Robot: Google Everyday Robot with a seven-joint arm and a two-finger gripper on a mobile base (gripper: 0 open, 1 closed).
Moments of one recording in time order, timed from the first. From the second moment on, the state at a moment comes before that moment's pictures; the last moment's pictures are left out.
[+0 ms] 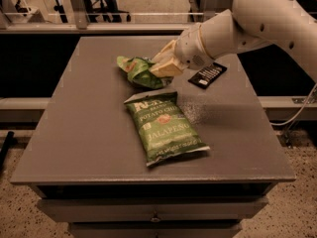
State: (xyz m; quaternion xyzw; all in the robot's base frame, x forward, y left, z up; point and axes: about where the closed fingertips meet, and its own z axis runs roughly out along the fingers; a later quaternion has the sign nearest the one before) arm 0.603 -0.017 0.913 -0.62 0.64 0.19 0.41
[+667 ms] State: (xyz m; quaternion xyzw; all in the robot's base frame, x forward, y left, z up) arm 0.590 -0.017 0.905 -0.61 0.64 0.21 0.41
